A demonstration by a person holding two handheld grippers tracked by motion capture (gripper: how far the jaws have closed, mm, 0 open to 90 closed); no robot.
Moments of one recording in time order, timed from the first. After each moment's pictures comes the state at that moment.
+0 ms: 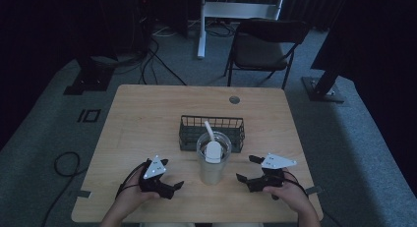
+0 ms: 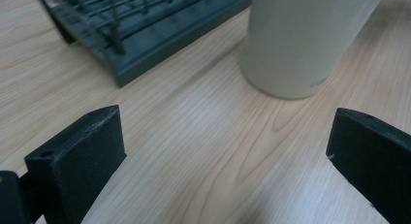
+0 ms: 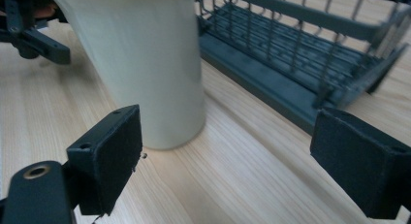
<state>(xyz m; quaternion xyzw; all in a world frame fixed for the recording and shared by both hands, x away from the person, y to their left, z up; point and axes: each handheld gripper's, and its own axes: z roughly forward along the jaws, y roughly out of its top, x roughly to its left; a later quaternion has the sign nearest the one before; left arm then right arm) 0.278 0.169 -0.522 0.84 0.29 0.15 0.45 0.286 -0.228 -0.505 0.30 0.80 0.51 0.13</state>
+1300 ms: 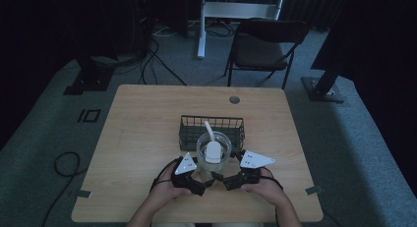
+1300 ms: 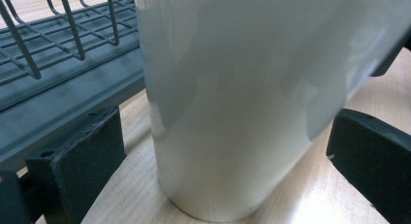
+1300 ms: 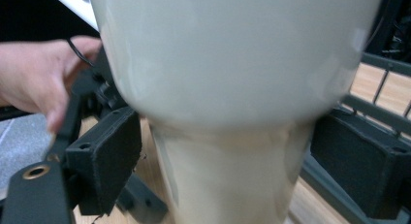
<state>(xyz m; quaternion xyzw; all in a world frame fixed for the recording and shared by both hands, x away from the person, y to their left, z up) 0.297 0.082 -0.535 0.81 0.26 0.10 0.51 0.296 -0.160 -0.499 0.20 0.76 0.61 0.12</state>
